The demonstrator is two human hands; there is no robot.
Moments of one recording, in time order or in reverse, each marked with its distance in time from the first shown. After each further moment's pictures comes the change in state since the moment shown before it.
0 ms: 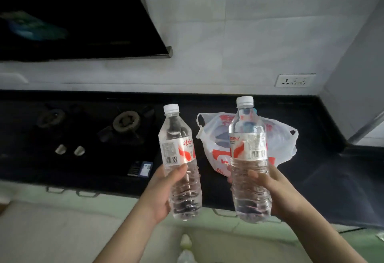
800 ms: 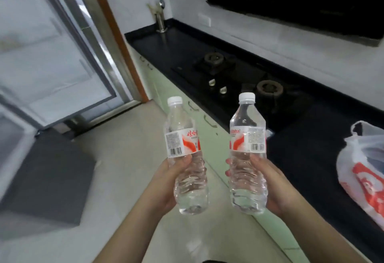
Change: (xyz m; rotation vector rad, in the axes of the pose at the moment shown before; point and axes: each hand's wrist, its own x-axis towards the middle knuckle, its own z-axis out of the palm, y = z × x) left_hand -0.278 -0.067 -0.138 -0.323 0.511 0.404; right_hand -0.037 0.096 0.239 -0.044 -0.596 0.367
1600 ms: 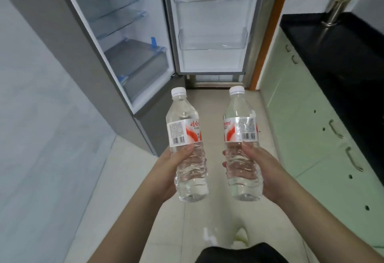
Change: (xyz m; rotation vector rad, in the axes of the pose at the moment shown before) left_hand -0.218 0.066 -0.267 -0.166 0.588 0.267; right_hand 0.091 0.153 0.330 -0.219 -0.631 0.368
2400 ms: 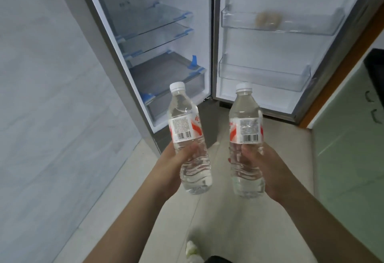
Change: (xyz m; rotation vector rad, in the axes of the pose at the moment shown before) left_hand 0.200 0.089 -0.005 0.036 0.370 0.225; right_hand 0.255 -0.127 -0.036 -0.308 -0.203 -0.052
